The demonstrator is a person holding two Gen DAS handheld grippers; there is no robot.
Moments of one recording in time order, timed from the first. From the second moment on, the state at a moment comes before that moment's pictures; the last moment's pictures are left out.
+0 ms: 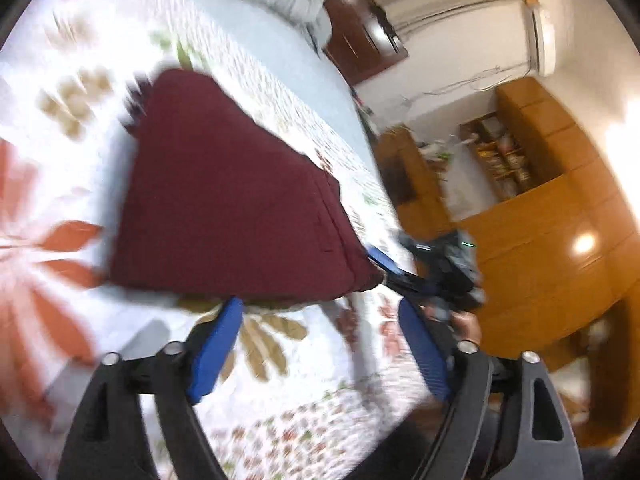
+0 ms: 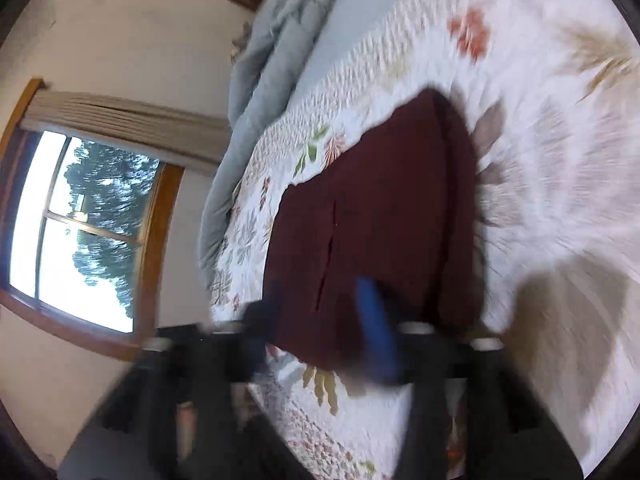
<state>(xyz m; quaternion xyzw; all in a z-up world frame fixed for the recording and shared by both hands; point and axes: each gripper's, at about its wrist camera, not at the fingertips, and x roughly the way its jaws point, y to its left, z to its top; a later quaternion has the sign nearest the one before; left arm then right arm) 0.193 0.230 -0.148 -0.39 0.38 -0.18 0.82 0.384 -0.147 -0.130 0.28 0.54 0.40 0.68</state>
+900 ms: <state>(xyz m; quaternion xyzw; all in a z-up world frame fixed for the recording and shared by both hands) -0.077 0.085 0.035 -0.06 0.34 0.14 0.93 -0.011 -0.156 0.042 -0.03 0.32 0.21 0.92</state>
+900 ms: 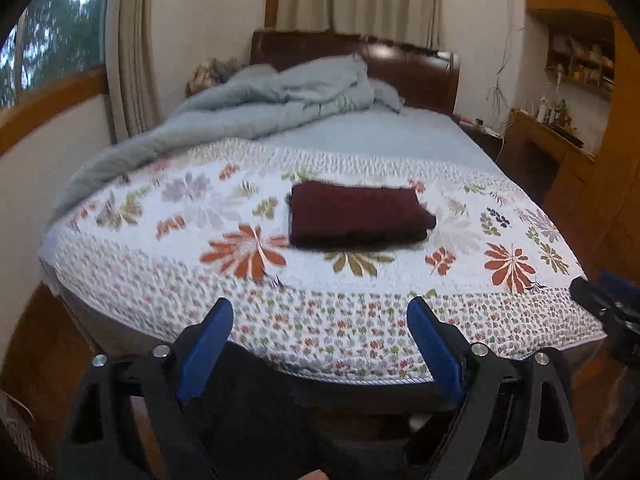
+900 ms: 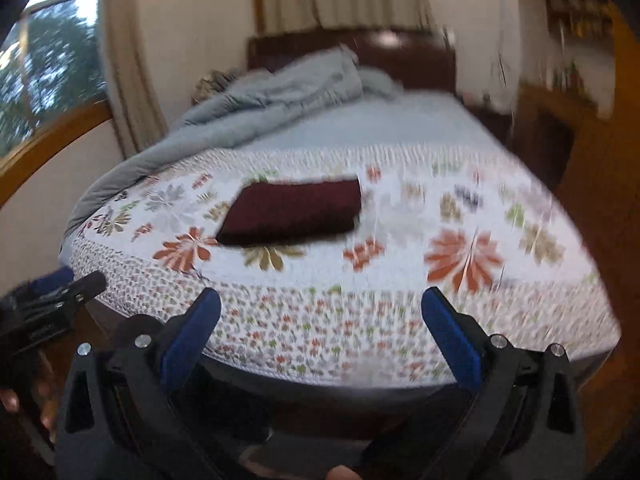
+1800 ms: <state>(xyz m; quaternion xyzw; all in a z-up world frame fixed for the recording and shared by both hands) -0.065 0.059 0.023 -0.04 0.36 0.11 0.93 -0.004 -0.140 0.031 -0.06 0.36 0.17 0.92</state>
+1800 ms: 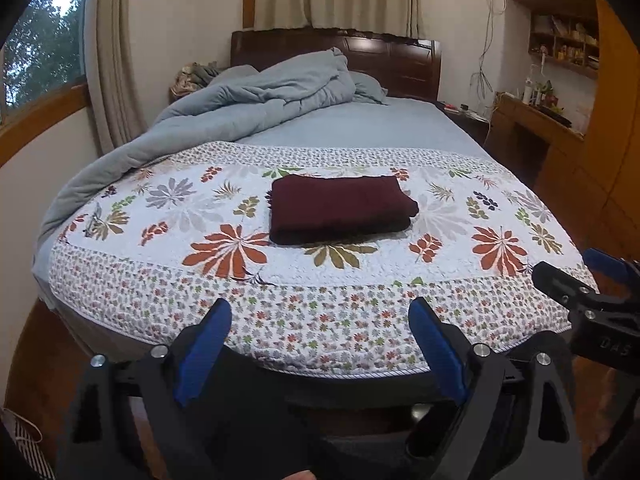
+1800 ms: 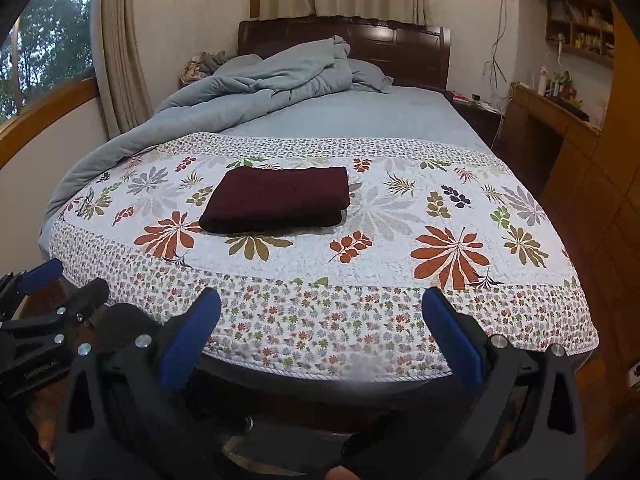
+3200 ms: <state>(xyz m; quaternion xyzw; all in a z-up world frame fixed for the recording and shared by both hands) -0.076 0.066 0.029 -0.07 0.34 0.10 0.93 -0.012 -0.132 0.033 -0.06 0.35 0.18 0.92</state>
